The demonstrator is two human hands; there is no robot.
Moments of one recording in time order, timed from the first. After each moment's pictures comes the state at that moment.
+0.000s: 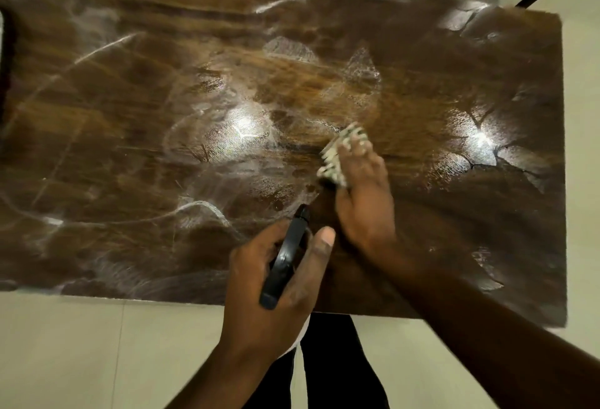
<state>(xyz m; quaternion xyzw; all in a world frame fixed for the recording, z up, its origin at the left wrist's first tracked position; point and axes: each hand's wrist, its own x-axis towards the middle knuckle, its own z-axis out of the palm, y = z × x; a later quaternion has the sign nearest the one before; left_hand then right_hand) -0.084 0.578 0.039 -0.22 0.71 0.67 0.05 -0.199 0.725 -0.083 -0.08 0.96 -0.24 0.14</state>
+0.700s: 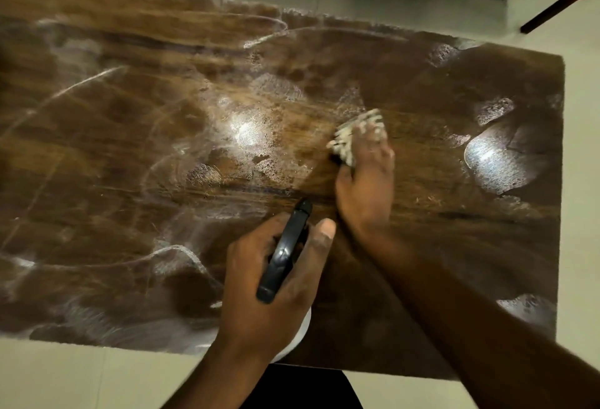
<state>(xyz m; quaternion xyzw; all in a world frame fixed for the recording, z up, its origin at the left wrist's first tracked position) -0.176 0.593 0.043 -0.23 0.72 0.65 0.04 -0.304 0.718 -0.078 0.01 0.96 -0.25 0.11</state>
